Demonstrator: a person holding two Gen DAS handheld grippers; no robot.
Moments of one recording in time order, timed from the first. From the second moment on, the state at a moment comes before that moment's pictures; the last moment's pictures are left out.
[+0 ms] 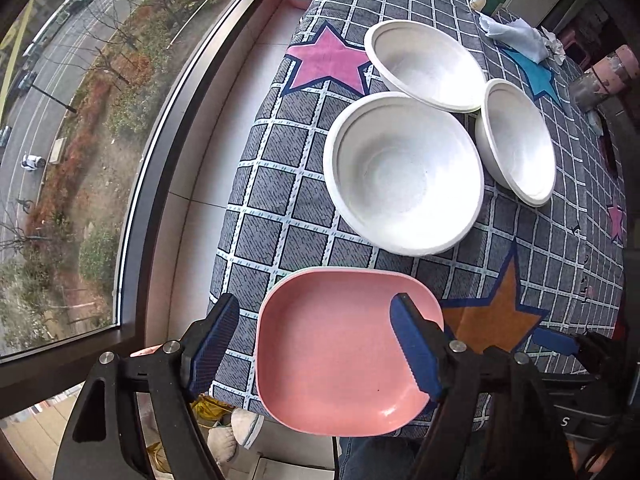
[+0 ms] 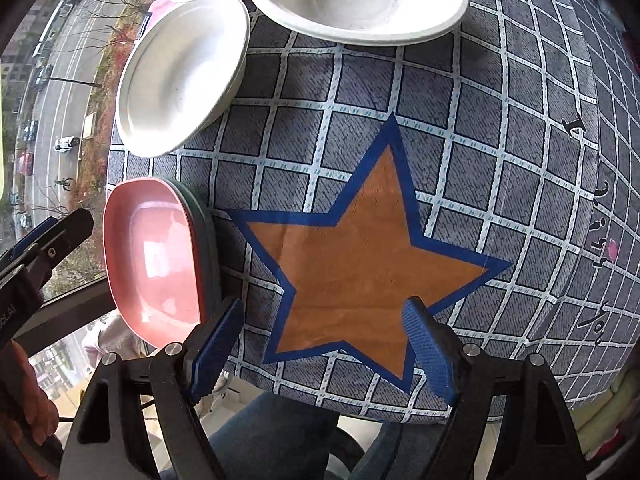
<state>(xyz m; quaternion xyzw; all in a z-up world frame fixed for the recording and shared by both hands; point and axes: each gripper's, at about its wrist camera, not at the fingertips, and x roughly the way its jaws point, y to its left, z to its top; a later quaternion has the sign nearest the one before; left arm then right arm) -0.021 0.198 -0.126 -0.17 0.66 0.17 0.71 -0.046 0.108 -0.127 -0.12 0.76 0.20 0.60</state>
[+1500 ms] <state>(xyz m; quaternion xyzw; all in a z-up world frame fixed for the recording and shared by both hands) 0.049 0.095 -0.195 -0.05 0.73 0.06 0.68 -0.023 0.042 -0.132 0.03 0.79 0.17 0.59</state>
